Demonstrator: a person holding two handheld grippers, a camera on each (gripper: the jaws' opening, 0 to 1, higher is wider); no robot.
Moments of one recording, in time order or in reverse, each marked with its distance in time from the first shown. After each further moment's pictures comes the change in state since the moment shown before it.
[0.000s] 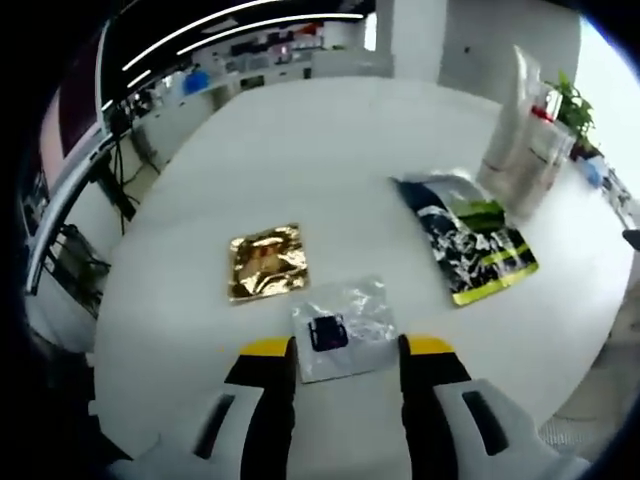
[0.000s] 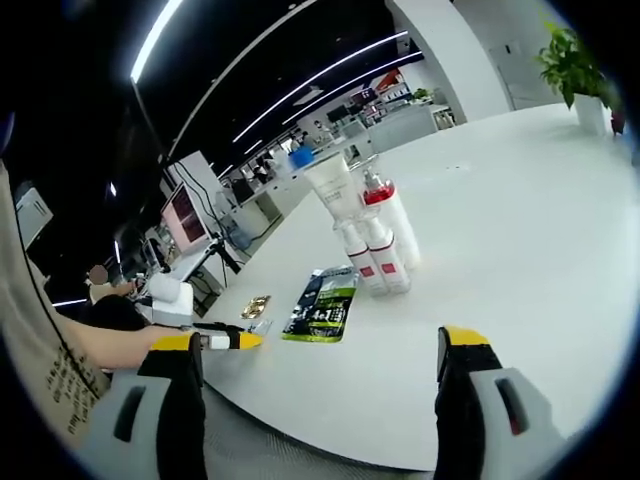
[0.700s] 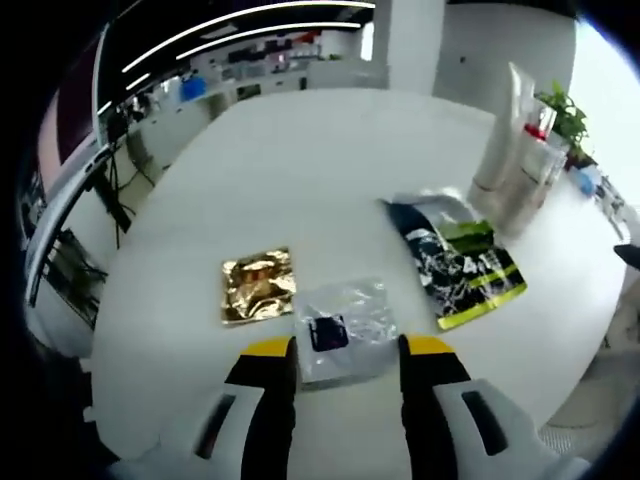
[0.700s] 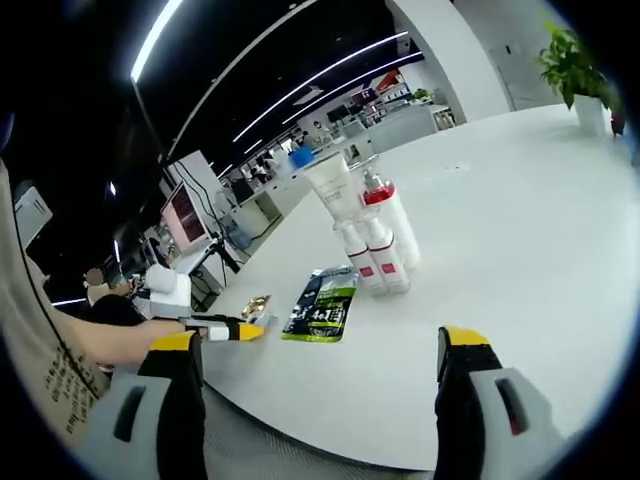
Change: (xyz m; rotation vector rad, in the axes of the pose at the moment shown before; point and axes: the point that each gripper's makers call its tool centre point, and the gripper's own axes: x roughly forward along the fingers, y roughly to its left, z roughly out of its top) left arm -0.002 -0.013 0.021 -0.002 -0.045 -0.035; right arm 0.000 0.000 0.000 -0.003 0.000 -0.002
